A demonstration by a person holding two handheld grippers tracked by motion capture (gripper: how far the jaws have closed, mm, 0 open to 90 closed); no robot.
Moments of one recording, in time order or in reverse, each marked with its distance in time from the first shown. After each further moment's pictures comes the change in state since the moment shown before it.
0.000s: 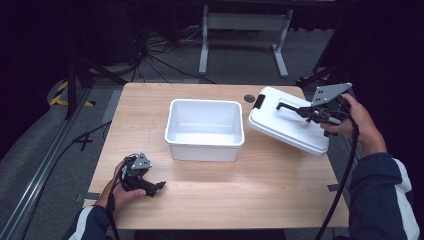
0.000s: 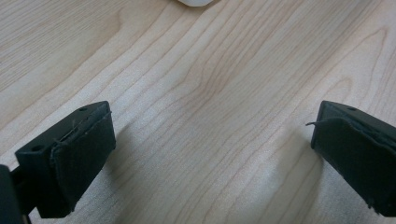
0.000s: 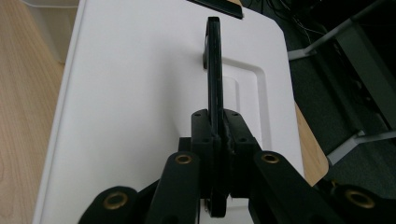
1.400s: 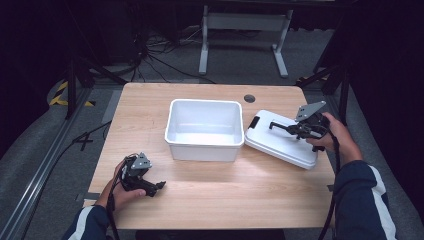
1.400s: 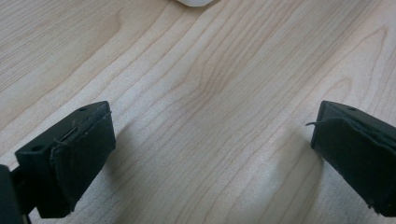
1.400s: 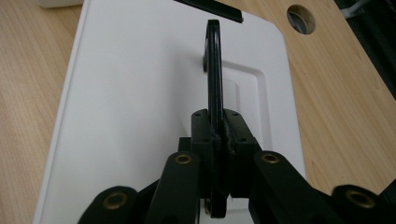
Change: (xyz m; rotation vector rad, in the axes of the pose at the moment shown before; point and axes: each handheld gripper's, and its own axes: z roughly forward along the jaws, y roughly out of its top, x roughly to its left) left arm 0.001 0.000 0.000 0.002 -0.003 0.005; right arm 0.018 -0.043 0.075 0.094 0.092 0.071
